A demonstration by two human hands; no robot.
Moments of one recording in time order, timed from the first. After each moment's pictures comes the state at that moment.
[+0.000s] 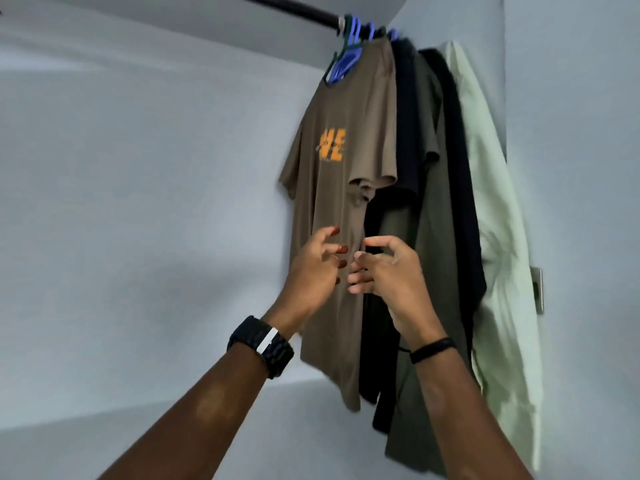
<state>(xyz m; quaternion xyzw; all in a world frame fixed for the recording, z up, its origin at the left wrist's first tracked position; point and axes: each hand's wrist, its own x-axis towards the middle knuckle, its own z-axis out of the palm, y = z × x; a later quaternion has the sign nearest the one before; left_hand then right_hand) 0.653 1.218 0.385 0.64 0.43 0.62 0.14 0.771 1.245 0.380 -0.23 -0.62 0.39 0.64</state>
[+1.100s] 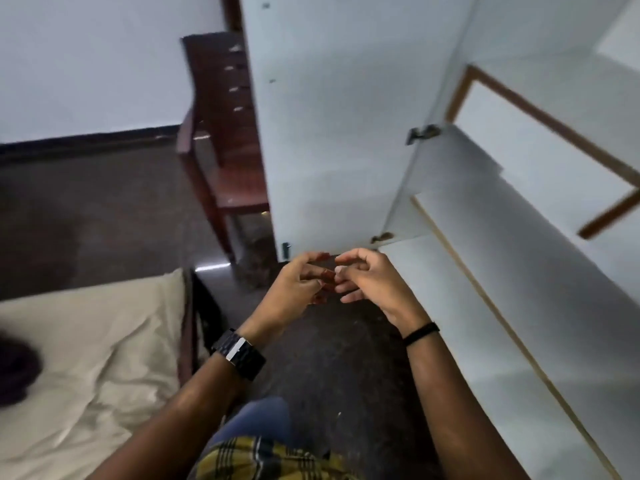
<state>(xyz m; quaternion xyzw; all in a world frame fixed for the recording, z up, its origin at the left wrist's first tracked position) 0.887 0.639 -0.020 -0.12 0.70 0.70 0.07 0.830 0.780 -0.011 0.03 -0.77 0.59 -0.25</state>
